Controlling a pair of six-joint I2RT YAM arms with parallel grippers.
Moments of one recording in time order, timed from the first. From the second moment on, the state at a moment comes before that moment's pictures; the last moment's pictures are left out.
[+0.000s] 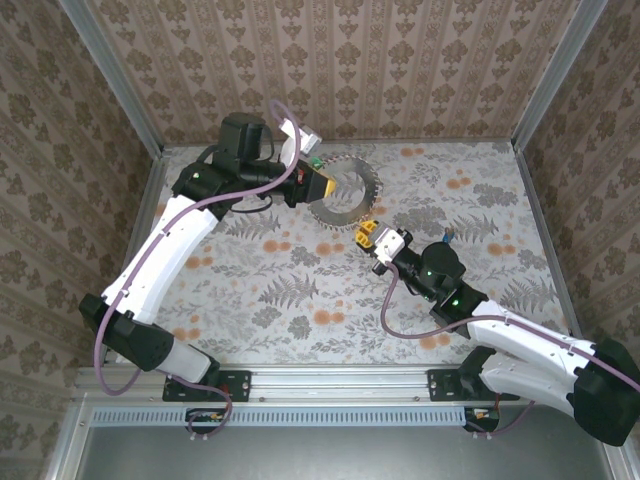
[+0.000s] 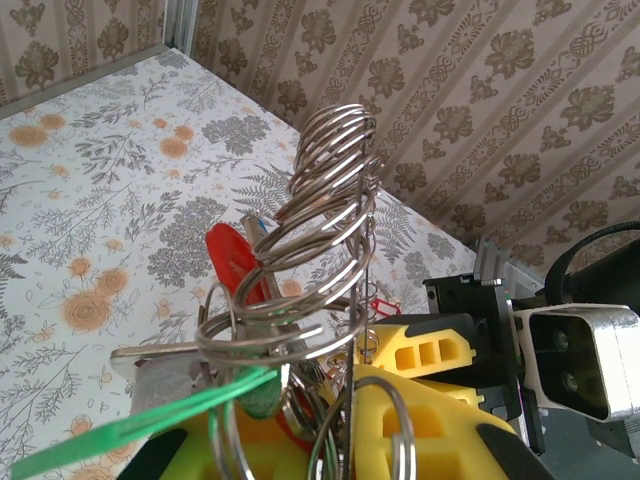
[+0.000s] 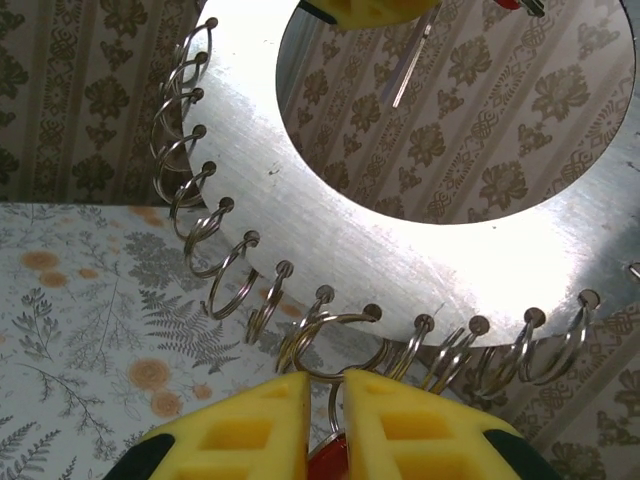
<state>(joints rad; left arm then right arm) -0.59 1.48 1.70 -0.75 0.74 -0.06 0.72 0.98 0.49 0.55 0.01 -0.43</state>
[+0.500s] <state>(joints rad) -0.59 1.49 1.70 -0.75 0.73 -0.06 0.72 0.98 0.49 0.55 0.02 -0.43</state>
